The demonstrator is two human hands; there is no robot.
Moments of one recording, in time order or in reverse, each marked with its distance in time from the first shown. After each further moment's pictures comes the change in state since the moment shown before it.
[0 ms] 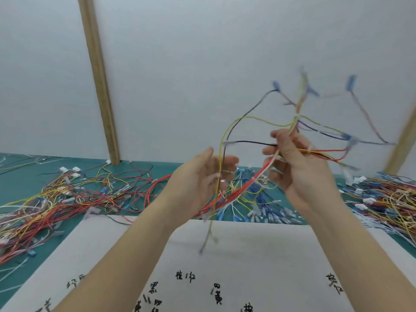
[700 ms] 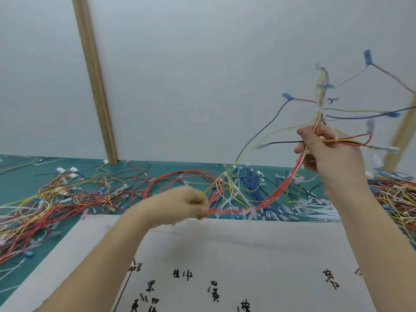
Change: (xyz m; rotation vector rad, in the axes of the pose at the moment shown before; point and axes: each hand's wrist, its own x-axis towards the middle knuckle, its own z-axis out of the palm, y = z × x) left_hand 0.008 -0.027 -0.062 1.242 -0.253 -0.133; right_hand 0.020 -0.016 -0.049 -0.475 0.210 -0.219
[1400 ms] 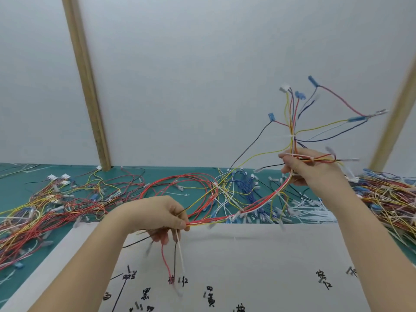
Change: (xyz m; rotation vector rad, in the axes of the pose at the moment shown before) left_hand -0.010 -0.018 -0.012 -0.273 -0.223 -0.262; right_hand 0.007 0.029 -0.017 -0.181 -0.211 0.117
